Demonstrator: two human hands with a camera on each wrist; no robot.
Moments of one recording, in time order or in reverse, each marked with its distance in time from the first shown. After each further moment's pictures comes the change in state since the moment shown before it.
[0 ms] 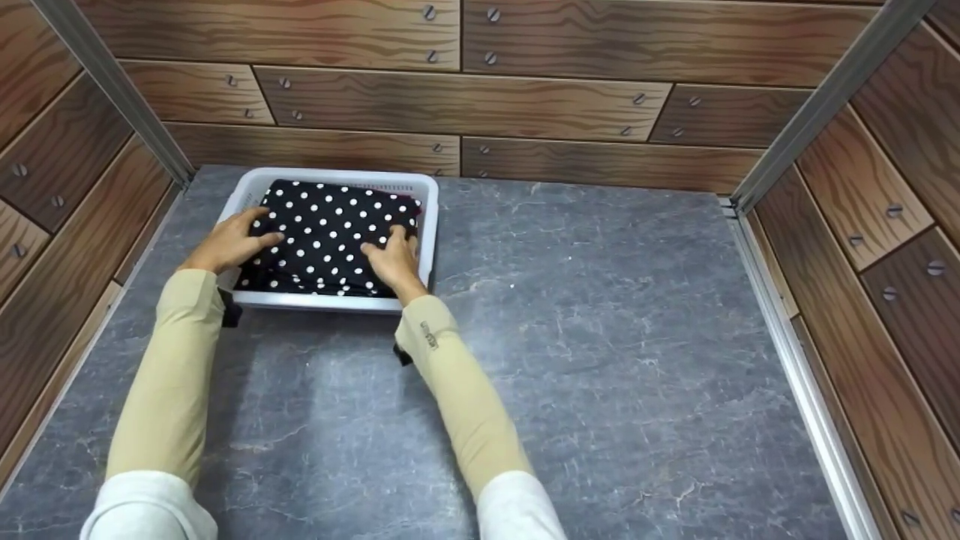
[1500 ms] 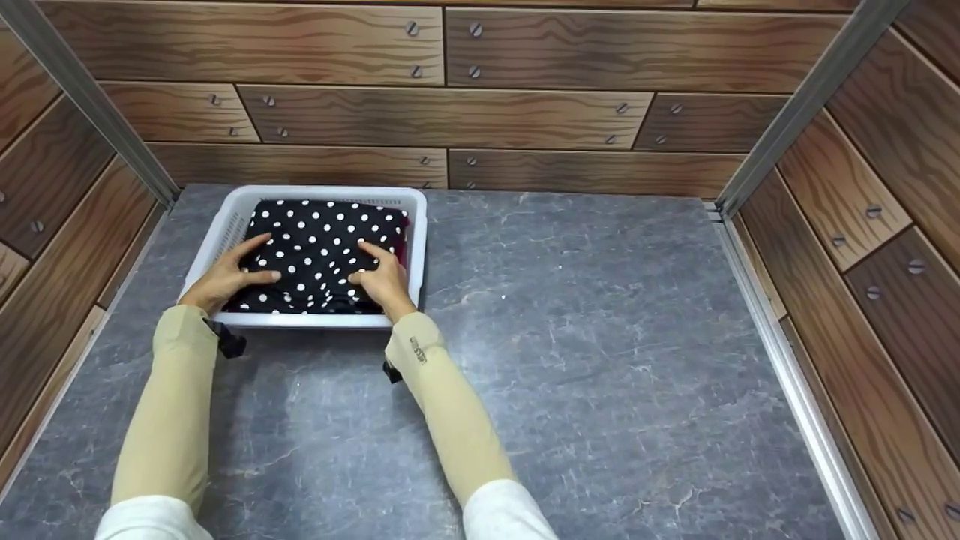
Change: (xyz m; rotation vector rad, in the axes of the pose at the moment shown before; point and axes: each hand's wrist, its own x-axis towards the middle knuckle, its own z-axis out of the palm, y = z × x) left_hand 0.010 -0.029 0.032 -0.505 -0.018 0.094; right_hand 0.012 0.019 0.013 0.195 -0.015 -0.026
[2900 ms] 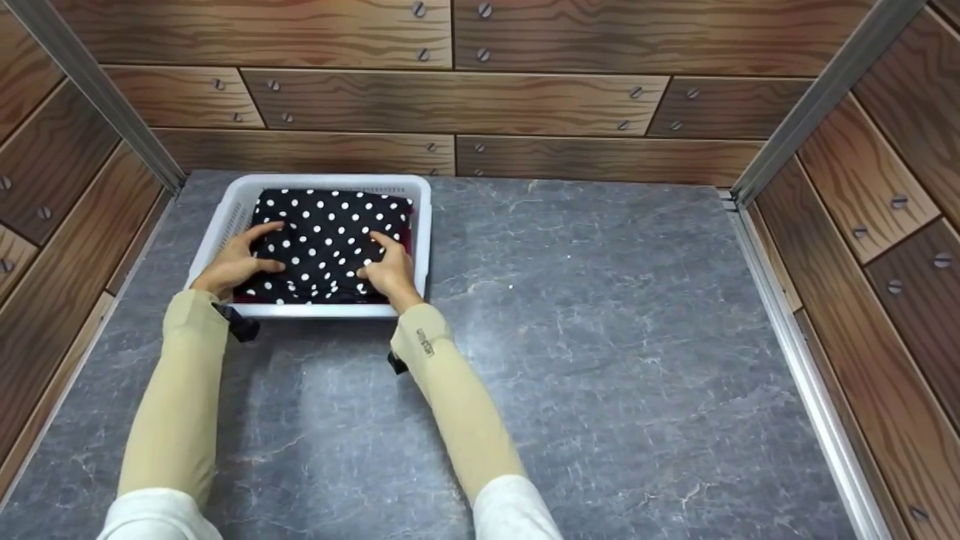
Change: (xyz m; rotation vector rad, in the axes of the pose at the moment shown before) left_hand 0.003 0.011 0.007 0.002 0.018 -0.060; right_hand -0.003 -0.003 0.002 -0.011 -0.008 0.041
